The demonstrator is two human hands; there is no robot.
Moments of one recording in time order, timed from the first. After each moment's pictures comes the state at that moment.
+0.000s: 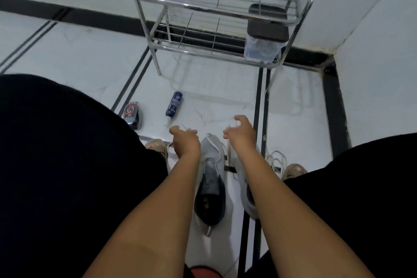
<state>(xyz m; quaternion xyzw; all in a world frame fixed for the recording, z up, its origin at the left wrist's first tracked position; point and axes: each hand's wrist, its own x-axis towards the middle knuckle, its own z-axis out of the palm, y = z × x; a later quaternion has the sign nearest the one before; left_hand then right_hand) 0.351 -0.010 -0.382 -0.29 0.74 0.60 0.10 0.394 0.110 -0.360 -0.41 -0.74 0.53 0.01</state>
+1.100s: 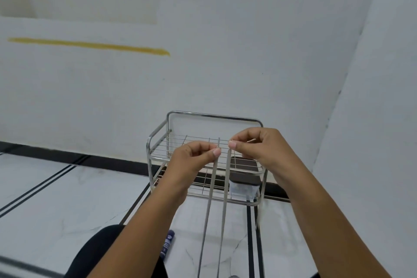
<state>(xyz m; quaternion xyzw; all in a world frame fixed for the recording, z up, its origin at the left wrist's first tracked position) 0.324 -0.009 -0.044 0.22 0.64 0.73 0.09 0.394 0.150 0.003 -0.06 -0.82 0.53 0.20</state>
